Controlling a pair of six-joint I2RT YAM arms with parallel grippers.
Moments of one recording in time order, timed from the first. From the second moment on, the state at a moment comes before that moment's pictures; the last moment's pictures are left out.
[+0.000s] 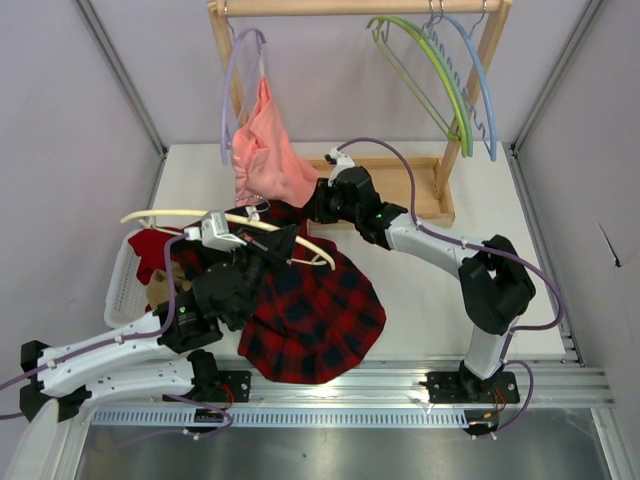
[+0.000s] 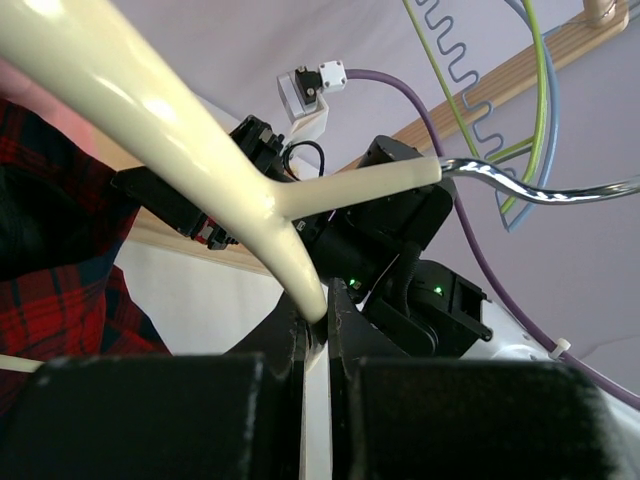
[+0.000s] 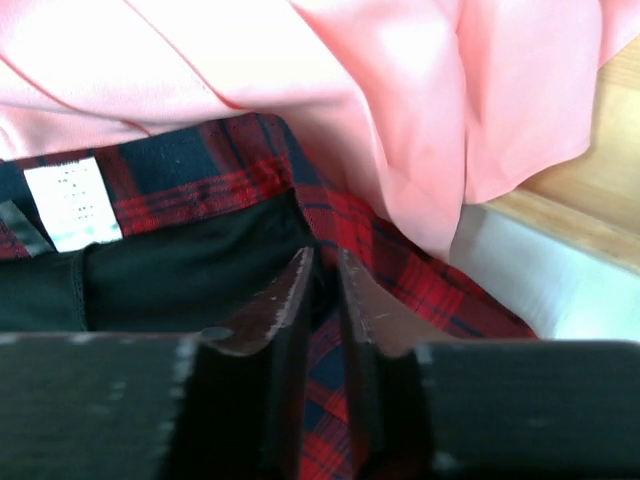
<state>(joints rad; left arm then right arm) -1.19 0.79 0.83 -0.02 -0.91 -0.87 0.72 1.80 1.35 0.07 -0.11 0.56</state>
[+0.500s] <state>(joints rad) -1.15 0.78 0.82 -0.01 -0.90 -0.86 0.72 1.64 1.19 0.04 -0.06 0.53</state>
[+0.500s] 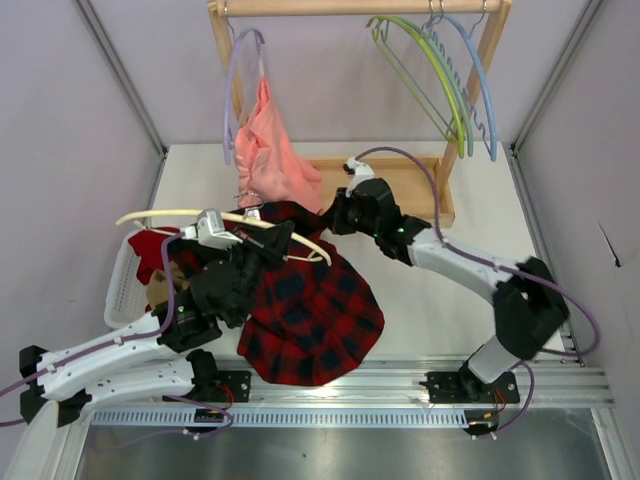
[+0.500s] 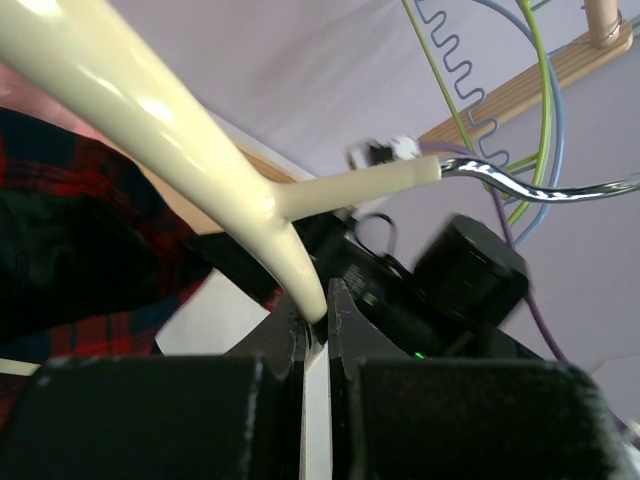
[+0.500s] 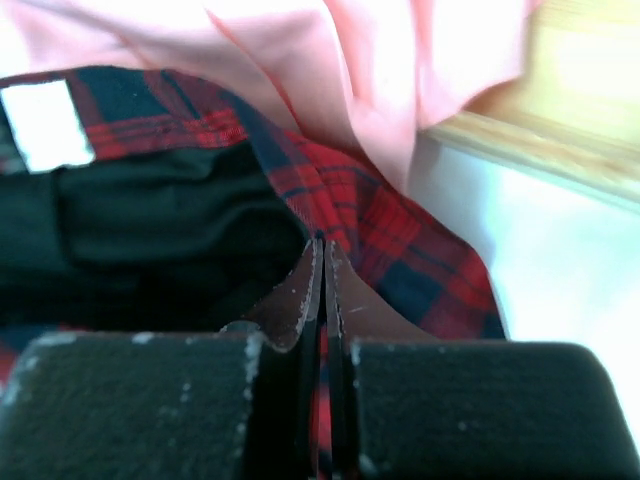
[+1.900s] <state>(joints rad) -1.12 1.12 0.70 0.46 -0.50 -0.86 0.72 0.71 0.47 -0.28 0.15 0.68</state>
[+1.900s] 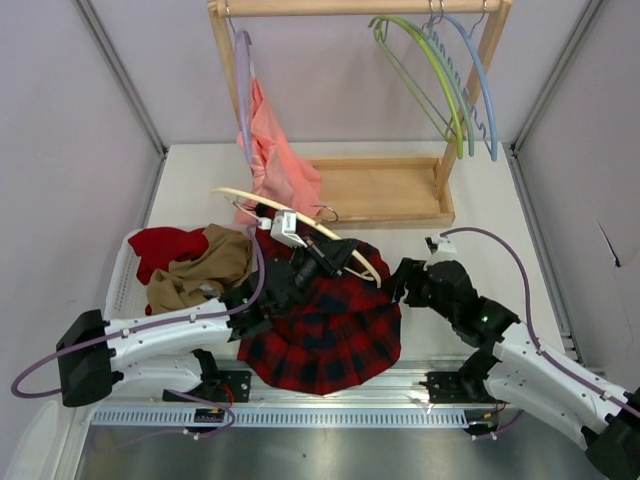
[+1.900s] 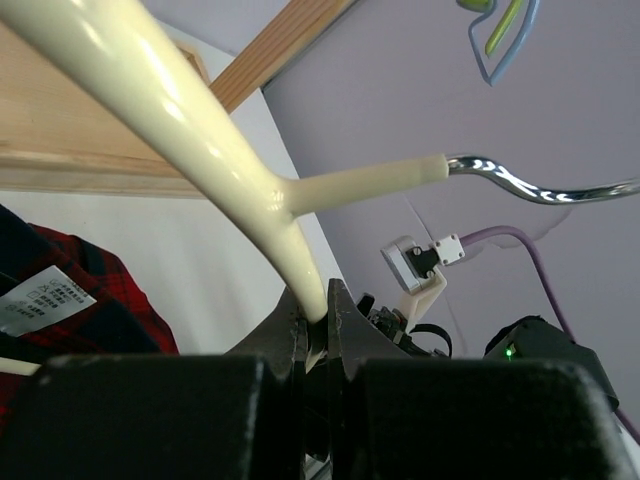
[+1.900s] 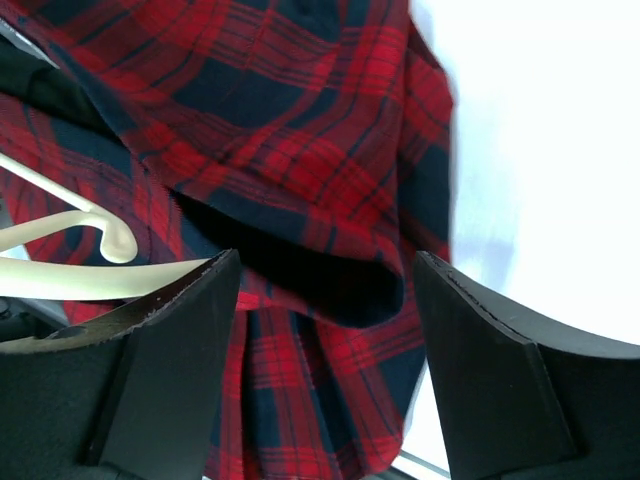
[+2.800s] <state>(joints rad) -1.11 1.00 0.68 0.44 -0.57 -0.83 0.73 0.98 0.39 0.17 0.04 0.63</state>
